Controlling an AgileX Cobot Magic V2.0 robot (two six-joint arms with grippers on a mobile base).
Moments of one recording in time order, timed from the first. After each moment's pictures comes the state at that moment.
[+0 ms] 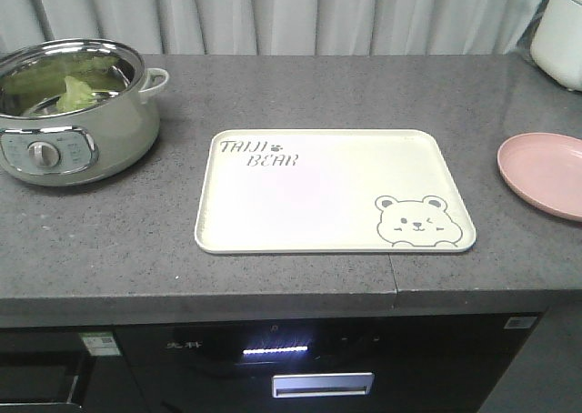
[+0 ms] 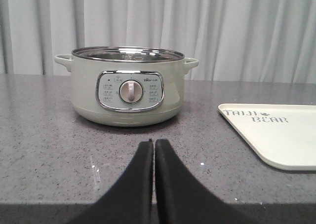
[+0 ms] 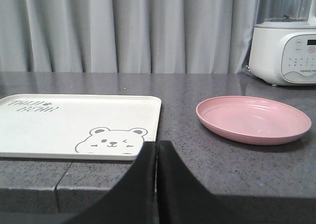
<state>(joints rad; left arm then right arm) -0.01 -0.01 0.03 0.02 0.04 -0.12 0.05 -0.01 0.03 -0.06 0.05 0.08</state>
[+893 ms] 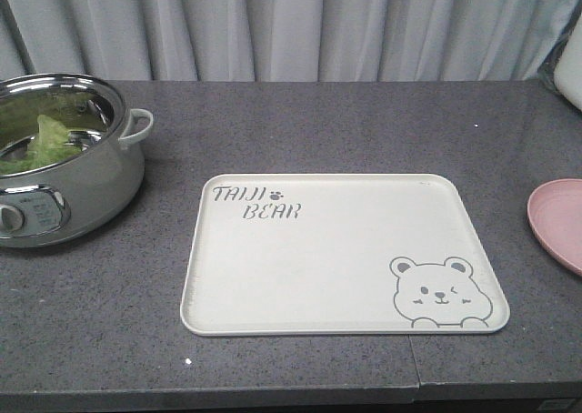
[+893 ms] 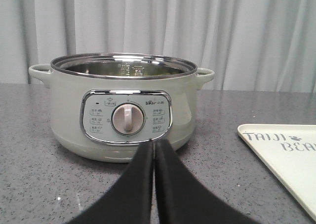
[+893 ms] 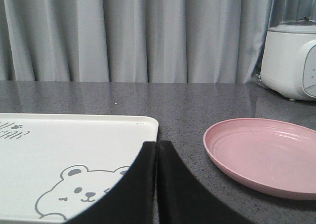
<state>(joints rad) -0.01 -0.01 0.03 0.02 0.04 -0.12 0.05 -0.01 0.03 -0.06 0.05 0.08</state>
